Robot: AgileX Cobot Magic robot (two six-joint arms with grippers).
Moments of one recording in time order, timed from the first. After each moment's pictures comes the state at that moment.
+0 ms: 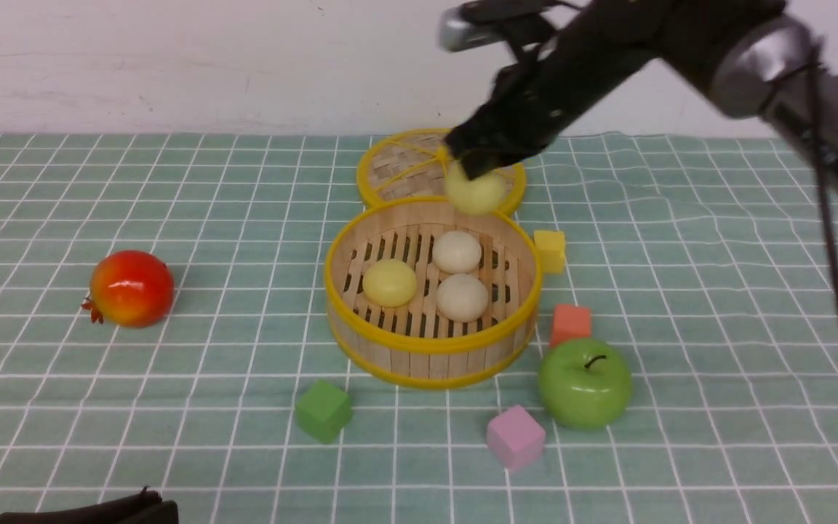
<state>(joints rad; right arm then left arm) 0.42 2.26 -2.32 0.34 1.04 -0.27 -0.66 0.42 -0.24 0.00 0.17 -0.27</state>
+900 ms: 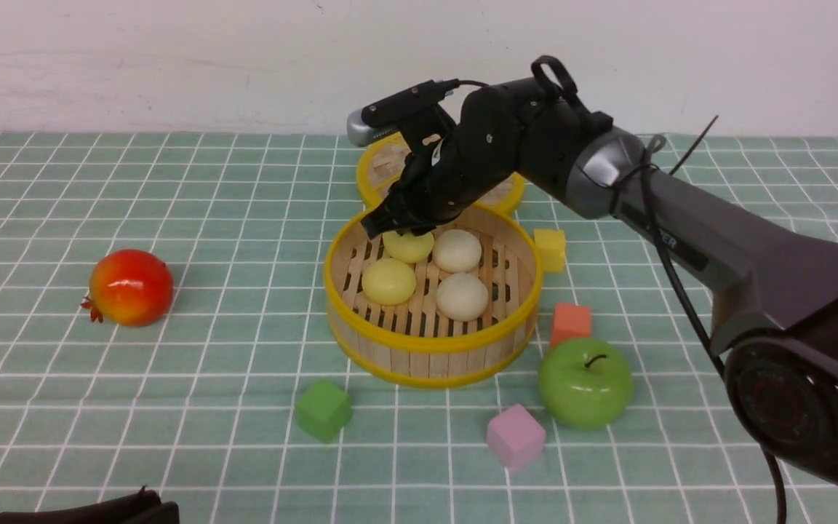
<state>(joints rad) 0.52 2.43 -2.32 0.12 0.78 -0.15 -0.66 0.42 -0.24 0.00 0.17 -0.27</state>
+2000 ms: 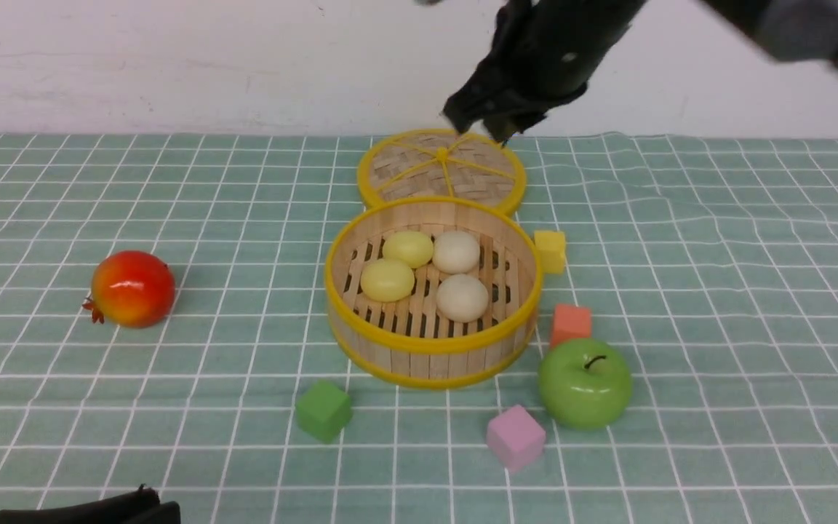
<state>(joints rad) 0.55 1.96 -2.23 -0.07 1.25 -0.06 -0.66 0.42 -0.24 0.00 0.17 -0.27</state>
